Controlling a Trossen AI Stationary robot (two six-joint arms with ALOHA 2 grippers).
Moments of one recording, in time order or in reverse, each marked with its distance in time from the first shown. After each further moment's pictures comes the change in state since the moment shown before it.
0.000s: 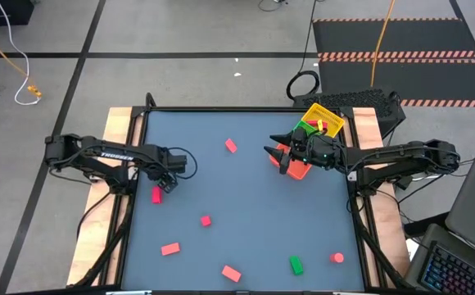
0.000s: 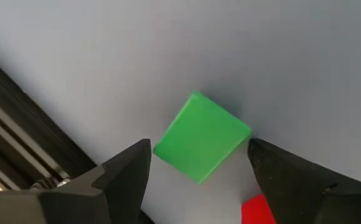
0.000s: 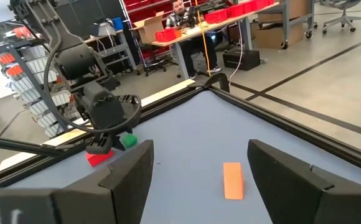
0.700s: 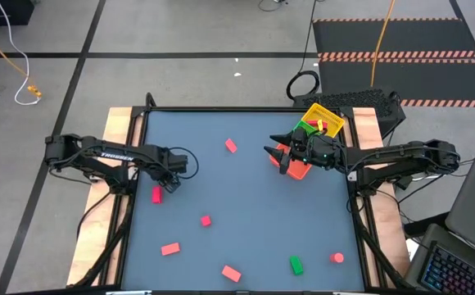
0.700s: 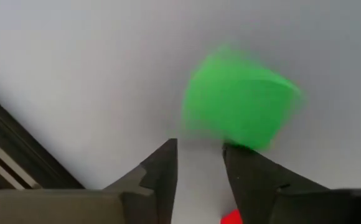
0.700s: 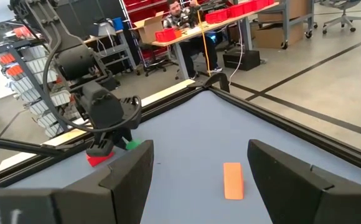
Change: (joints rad) left arm -0.005 0.001 -0.002 0.062 0.000 -0.008; right arm 0.000 0.000 0.000 0.000 0.000 0.000
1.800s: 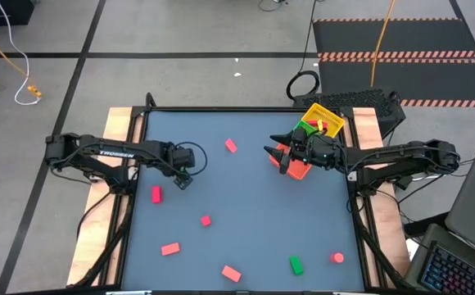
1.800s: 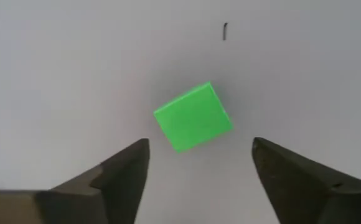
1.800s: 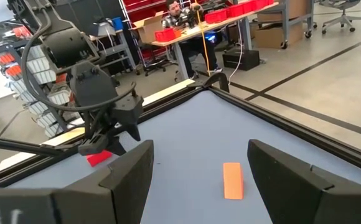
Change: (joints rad) left arm -0.015 0.000 0.137 0.082 0.022 0.063; right arm 0.000 0.000 0.000 -0.001 0.001 0.000
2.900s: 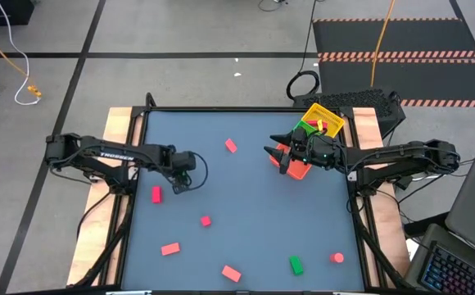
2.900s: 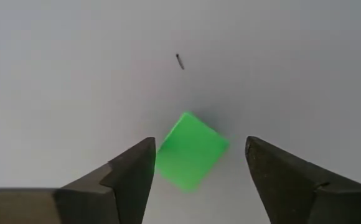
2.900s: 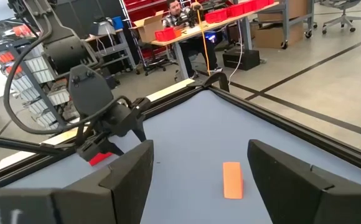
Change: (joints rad) left arm -0.027 -0.001 -0.064 0.155 -0.056 0.445; right arm 0.000 0.000 0.000 -0.002 -0.001 -0.003
